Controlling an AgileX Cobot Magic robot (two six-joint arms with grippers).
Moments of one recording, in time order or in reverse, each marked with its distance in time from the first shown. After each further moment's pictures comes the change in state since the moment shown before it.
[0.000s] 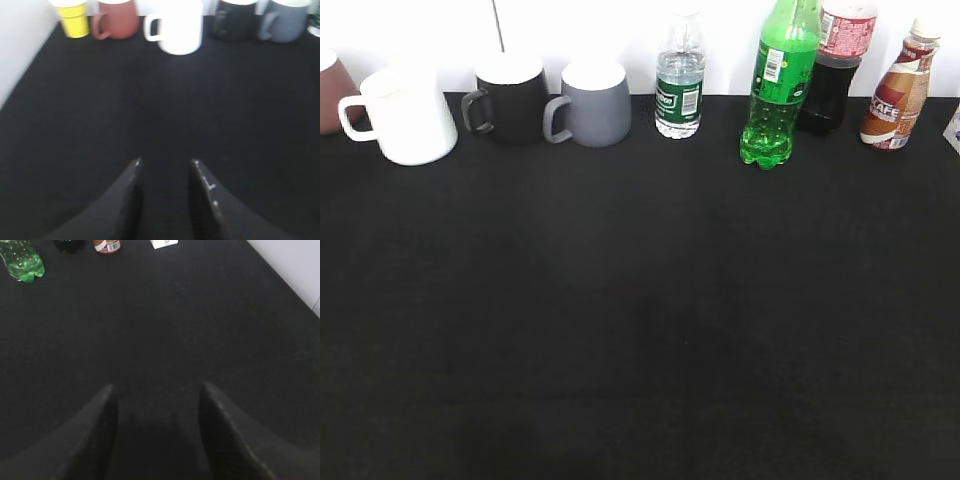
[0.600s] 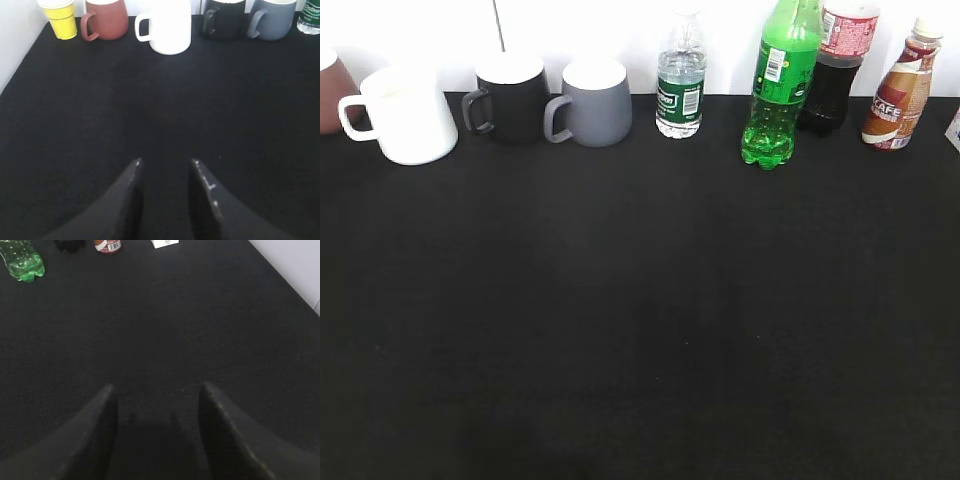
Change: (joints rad) left arm -0.056 0.000 0.000 0.001 0.000 0.000; right arm 0.000 0.000 0.000 0.000 0.000 0.001
